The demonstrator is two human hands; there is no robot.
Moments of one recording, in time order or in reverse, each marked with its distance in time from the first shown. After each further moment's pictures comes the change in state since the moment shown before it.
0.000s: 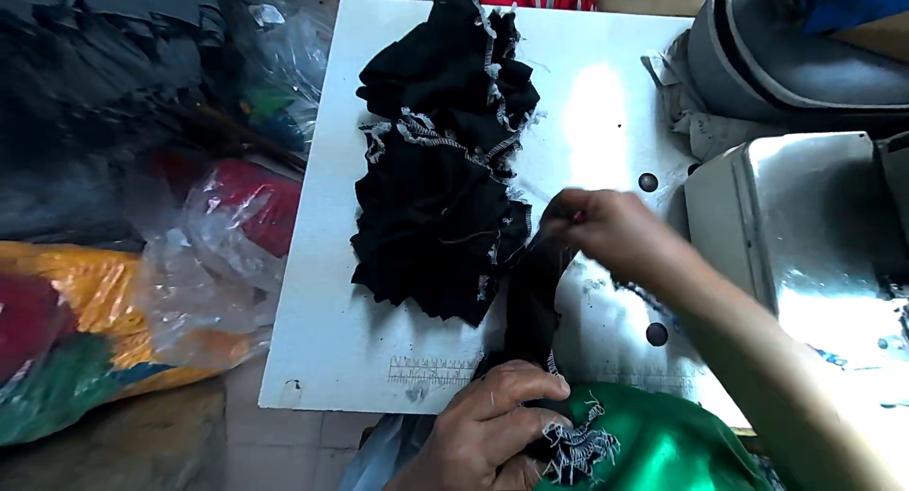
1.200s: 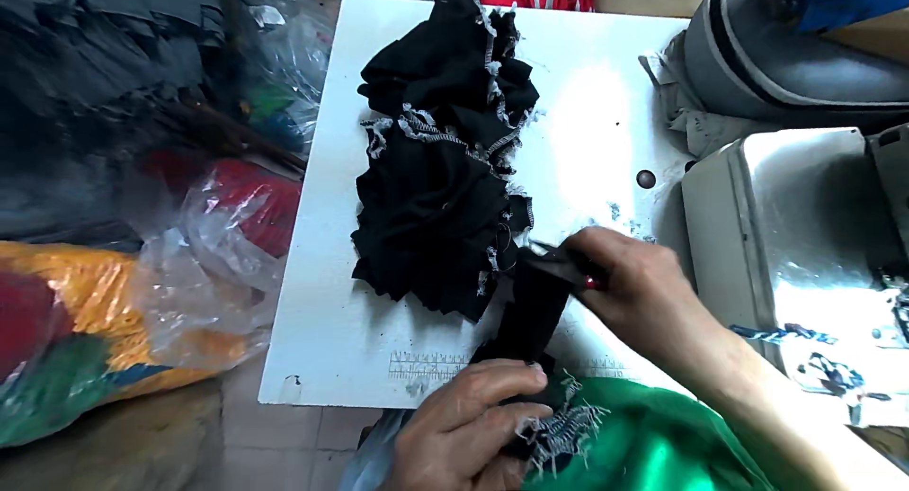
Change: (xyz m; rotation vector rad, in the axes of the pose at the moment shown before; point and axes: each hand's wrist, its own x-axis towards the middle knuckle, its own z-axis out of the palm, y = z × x) left_hand -0.002 0.020 -0.015 0.105 0.062 -0.059; right_hand -0.052 0.013 0.028 -0.198 0.291 -0.328
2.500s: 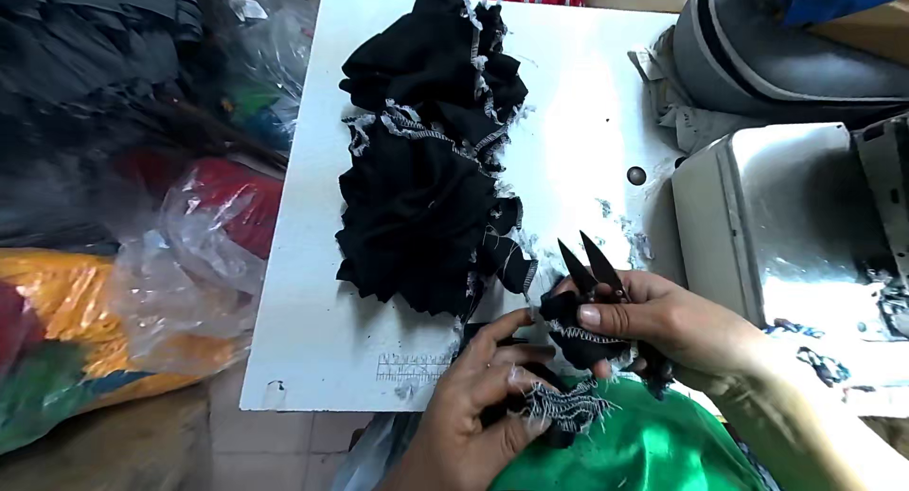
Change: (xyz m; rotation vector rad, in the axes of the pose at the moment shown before) left_hand 0.003 -0.022 0.025 -0.375 0.001 -0.228; right_hand -0.016 0.008 -0.029 1.304 -0.559 0.731
